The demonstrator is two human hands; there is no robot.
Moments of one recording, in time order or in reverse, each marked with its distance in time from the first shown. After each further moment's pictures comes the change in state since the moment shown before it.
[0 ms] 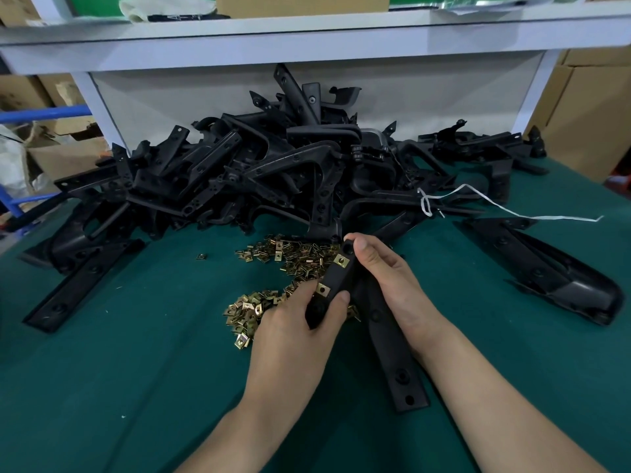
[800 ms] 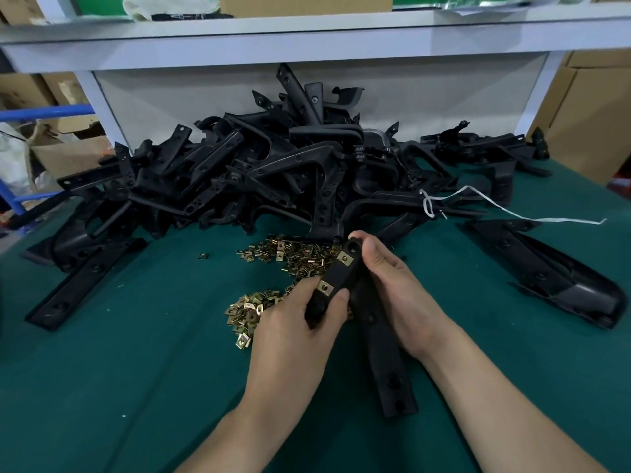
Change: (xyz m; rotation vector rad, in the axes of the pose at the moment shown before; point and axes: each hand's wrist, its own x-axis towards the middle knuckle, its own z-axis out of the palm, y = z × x) left_hand -0.001 0.001 0.000 -0.060 0.027 0.048; right_hand -0.001 0.001 -0.005 0.226 -0.129 0.055
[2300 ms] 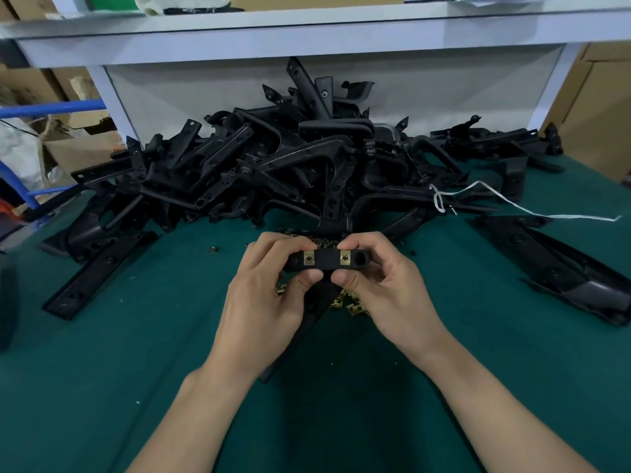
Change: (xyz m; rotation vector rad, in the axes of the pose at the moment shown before) left_hand 0.032 -0.022 -0.039 0.159 0.068 0.311; right_hand -0.013 0.006 0.026 -0.579 0.056 -0.339
